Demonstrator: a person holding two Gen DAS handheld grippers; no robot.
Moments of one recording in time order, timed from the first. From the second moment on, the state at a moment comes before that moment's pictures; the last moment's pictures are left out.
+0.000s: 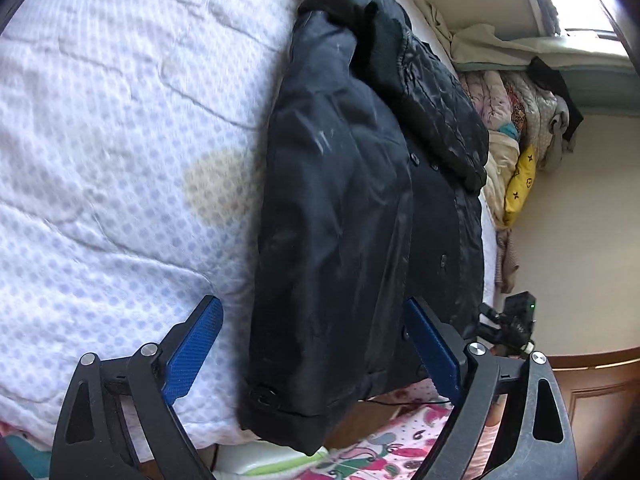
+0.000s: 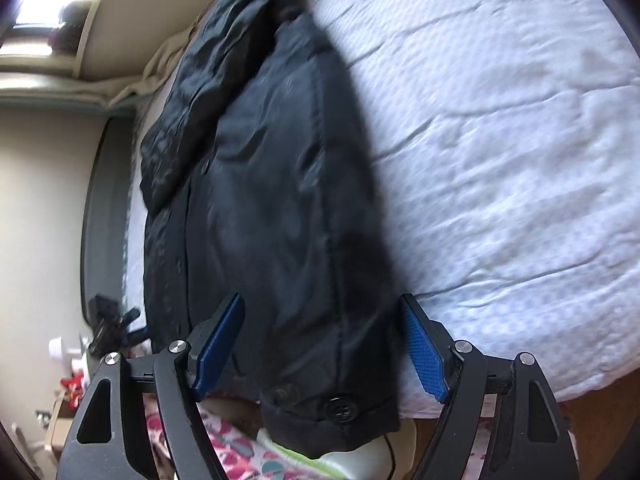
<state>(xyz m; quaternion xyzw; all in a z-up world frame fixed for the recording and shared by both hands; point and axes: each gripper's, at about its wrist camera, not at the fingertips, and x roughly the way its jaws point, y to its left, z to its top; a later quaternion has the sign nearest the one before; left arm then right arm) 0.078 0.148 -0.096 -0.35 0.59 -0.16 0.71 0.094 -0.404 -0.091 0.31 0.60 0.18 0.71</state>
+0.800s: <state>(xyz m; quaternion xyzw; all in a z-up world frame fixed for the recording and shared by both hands) 0.067 0.141 -0.083 -0.37 0.53 -0.23 0.73 0.086 -0.355 -0.071 0.30 0.55 0.30 0.72</state>
